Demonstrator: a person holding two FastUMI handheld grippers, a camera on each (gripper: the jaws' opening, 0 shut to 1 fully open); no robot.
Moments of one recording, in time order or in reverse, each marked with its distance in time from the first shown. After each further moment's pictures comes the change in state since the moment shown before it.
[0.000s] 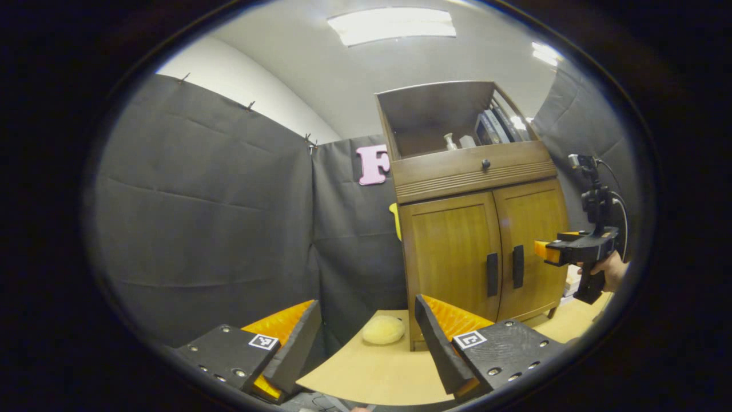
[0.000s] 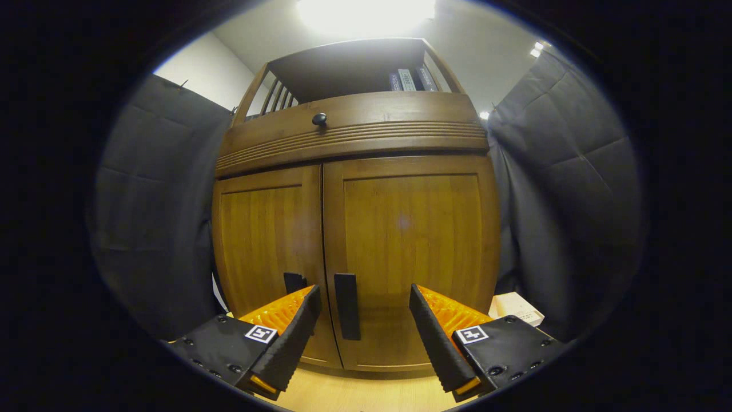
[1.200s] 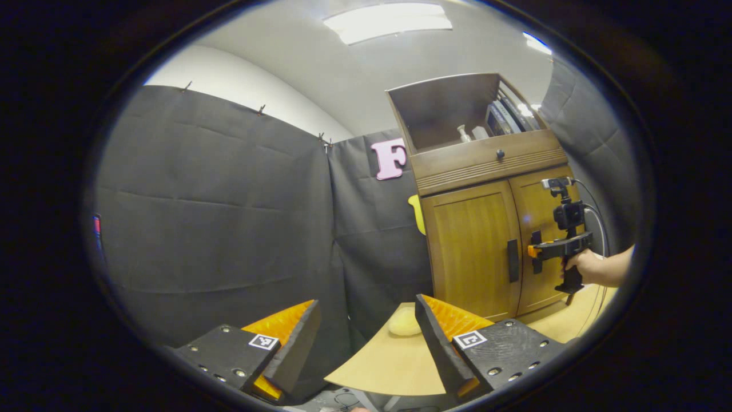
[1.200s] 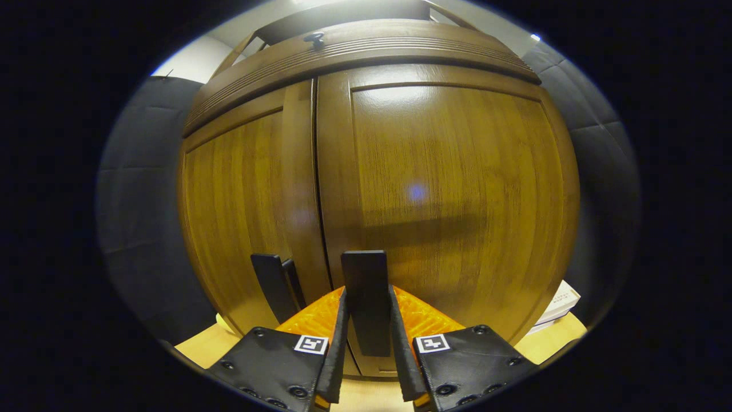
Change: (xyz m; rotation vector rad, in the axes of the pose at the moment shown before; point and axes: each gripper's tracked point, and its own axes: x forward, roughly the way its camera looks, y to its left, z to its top) left arm -0.007 0.009 -0.006 0.046 0.029 0.095; right arm 0.117 0.021 -0.064 0.036 0.167 0.024
